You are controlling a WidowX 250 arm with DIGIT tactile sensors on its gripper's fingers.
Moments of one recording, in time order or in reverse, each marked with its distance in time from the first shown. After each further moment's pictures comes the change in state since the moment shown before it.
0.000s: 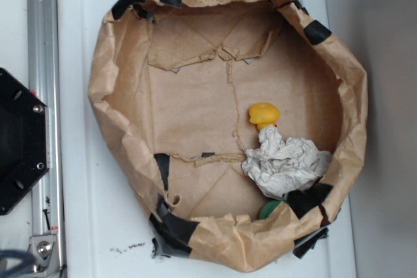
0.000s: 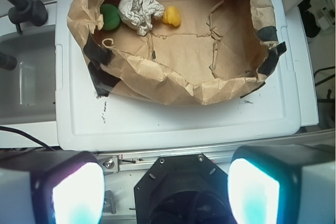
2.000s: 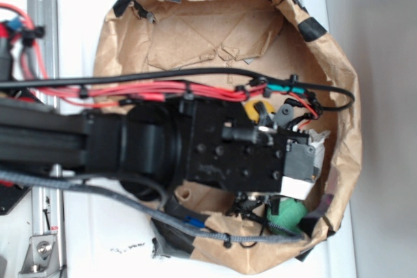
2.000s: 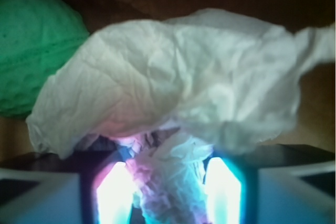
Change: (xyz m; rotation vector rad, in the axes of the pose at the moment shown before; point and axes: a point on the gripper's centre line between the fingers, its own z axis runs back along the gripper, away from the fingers) arm 0.165 -0.032 -0.220 0.068 -0.114 -0.574
